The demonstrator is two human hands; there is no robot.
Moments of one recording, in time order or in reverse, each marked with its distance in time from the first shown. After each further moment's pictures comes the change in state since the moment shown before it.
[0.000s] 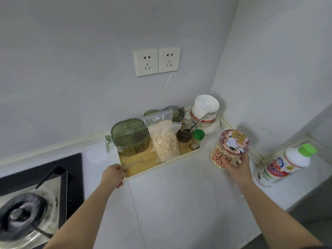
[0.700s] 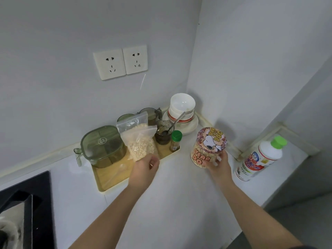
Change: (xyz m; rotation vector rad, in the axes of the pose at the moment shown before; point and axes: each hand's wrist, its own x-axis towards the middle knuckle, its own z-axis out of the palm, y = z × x) left_hand -0.058 0.104 0.109 0.139 -0.046 0.693; right_hand 0.004 0.010 -0.001 0.025 -0.020 0.027
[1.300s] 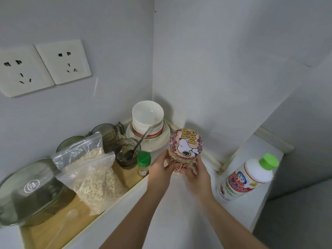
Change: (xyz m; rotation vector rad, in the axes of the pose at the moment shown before) left_hand 0.105 0.074 0.143 -0.388 -0.135 0.129; right_hand 0.057 0.014 0.009 0.001 0.051 -0.097
